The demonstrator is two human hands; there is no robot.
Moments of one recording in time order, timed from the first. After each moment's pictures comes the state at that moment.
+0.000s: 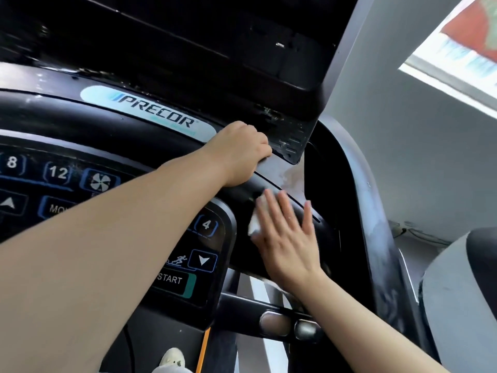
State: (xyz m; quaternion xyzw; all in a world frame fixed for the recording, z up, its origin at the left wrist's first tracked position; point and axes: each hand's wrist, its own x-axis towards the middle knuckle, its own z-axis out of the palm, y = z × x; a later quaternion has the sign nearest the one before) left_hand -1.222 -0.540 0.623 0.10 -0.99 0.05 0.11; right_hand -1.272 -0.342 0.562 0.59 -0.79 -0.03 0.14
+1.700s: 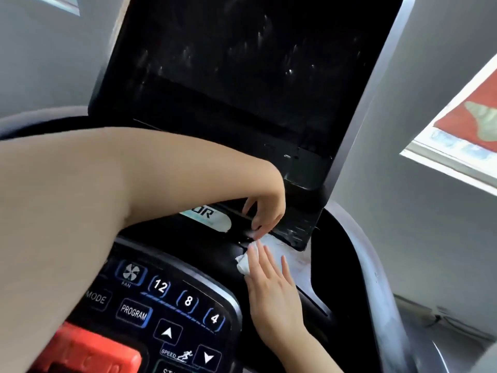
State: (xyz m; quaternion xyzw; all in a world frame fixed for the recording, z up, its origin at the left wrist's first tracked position) left_hand -1.294 -0.588 0.709 0.07 -0.91 0.01 -0.41; right_hand -1.262 -0.405 0.595 0.57 -0.81 0.07 0.11
